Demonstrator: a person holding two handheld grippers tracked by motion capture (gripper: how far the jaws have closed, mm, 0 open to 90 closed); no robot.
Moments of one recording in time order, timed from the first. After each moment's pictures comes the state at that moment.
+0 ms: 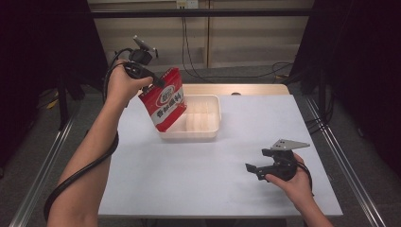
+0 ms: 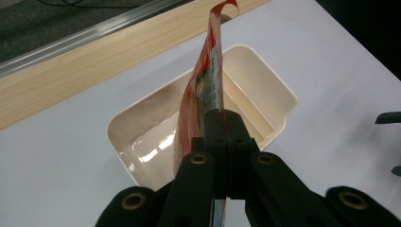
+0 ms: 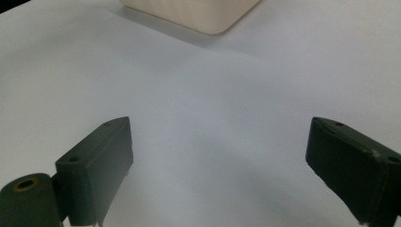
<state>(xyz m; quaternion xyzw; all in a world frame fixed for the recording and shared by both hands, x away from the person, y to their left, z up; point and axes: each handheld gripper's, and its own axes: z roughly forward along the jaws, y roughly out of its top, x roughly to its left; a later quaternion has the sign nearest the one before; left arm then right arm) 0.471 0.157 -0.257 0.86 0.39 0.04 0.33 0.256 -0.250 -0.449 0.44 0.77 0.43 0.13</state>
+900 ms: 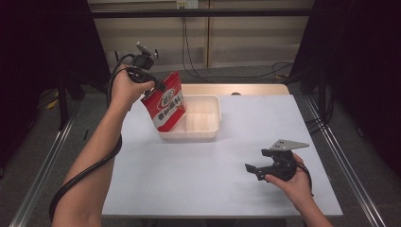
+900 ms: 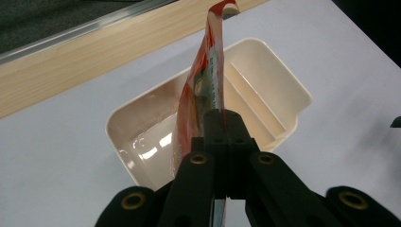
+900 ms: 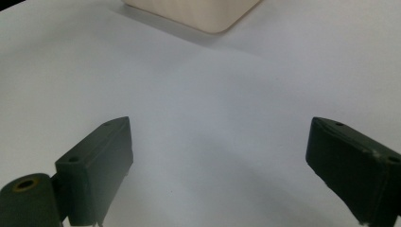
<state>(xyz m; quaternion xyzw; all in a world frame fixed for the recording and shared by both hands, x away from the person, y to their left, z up) 0.477 0.157 -0.277 0.85 0.41 0.04 0.33 0.256 -0.249 -0.450 0.44 0.78 0.43 0.13</state>
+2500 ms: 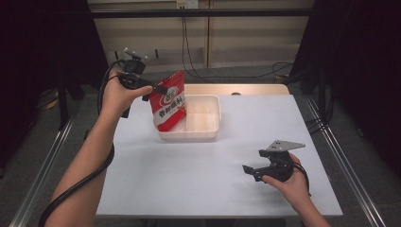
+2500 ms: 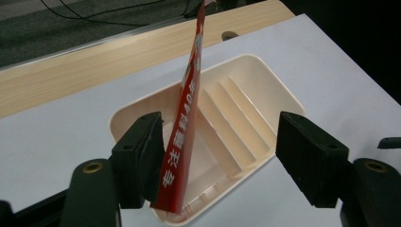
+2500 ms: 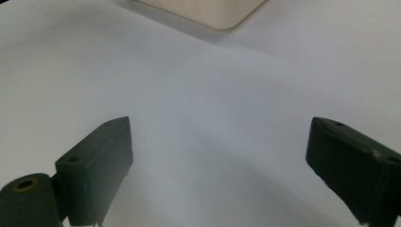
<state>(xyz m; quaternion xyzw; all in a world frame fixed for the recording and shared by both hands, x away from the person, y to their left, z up) 0.453 0.175 -0.281 0.82 0.43 0.06 0.38 0.256 -0.241 -0.452 0.43 0.78 0.43 0.13</state>
